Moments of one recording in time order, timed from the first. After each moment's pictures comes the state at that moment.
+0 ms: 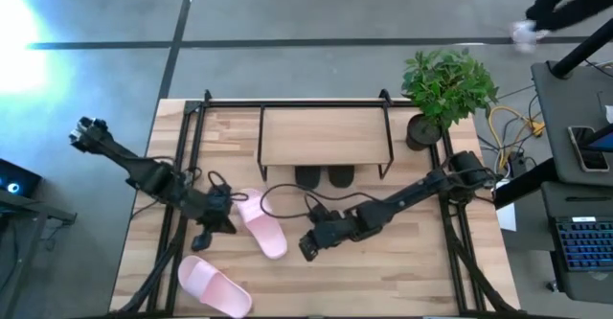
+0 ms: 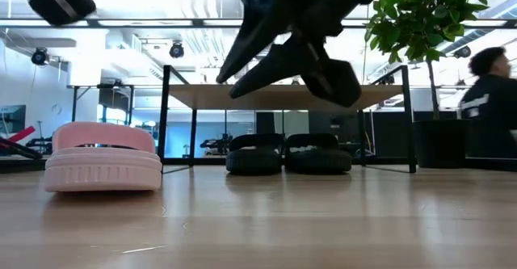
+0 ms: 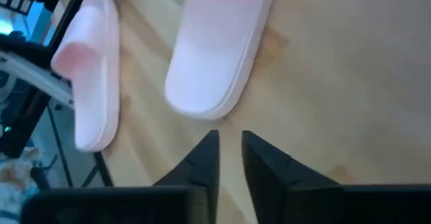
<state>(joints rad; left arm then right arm) -0.53 0.89 0.82 -0.67 -0.01 -0.56 0.37 1.93 1.30 -0.15 0.20 1.17</state>
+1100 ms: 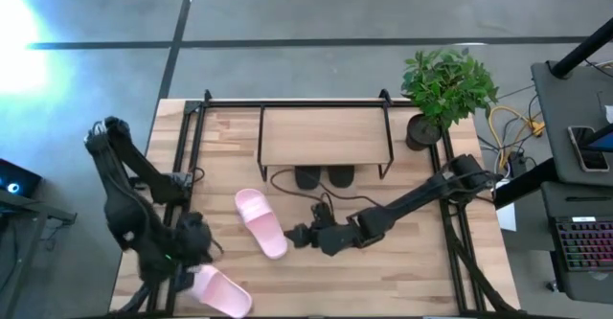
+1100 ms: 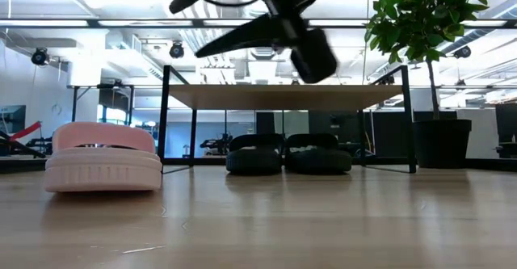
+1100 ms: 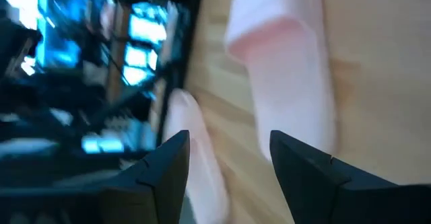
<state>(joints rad) -1.01 1.20 1.23 -1.05 -0.29 -1.16 0.43 1.95 1.31 0.12 0.47 1.58</state>
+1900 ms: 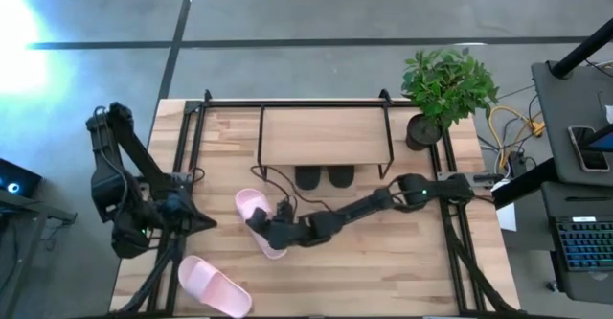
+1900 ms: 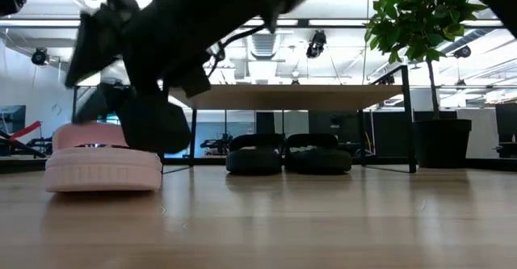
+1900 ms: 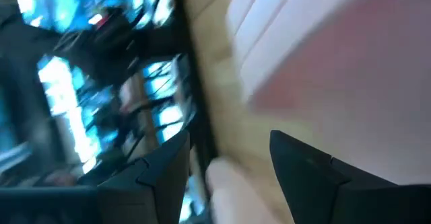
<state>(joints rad) -1.09 0.94 1.08 -1.03 -0.80 -1.16 0.30 2.45 1.90 0.04 0.50 1.95</state>
